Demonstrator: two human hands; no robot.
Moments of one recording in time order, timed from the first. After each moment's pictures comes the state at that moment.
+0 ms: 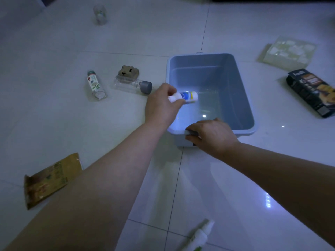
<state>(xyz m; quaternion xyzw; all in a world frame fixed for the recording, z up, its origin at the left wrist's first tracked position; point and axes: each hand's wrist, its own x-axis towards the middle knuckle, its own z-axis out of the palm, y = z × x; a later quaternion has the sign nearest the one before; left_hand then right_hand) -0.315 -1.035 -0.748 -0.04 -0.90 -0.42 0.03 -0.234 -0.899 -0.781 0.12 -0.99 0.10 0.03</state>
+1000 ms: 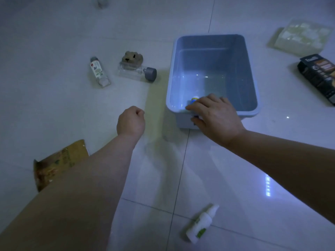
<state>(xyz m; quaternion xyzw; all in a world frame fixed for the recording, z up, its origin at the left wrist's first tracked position) -0.303 -1.136 -0.809 0.09 -0.96 -0.27 -0.02 -0.234 -0.909 -0.779 0.16 -0.97 0.07 0.18</state>
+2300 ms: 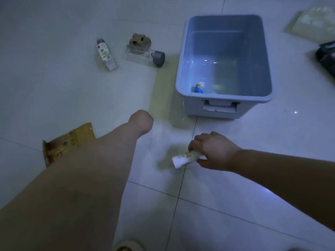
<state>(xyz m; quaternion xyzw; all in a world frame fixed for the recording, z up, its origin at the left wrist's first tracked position) -0.282 -1.151 -0.824 0.14 -0.91 -0.28 -0.26 -0.169 -0.935 -0.834 0.28 -0.95 0.08 -0.15</state>
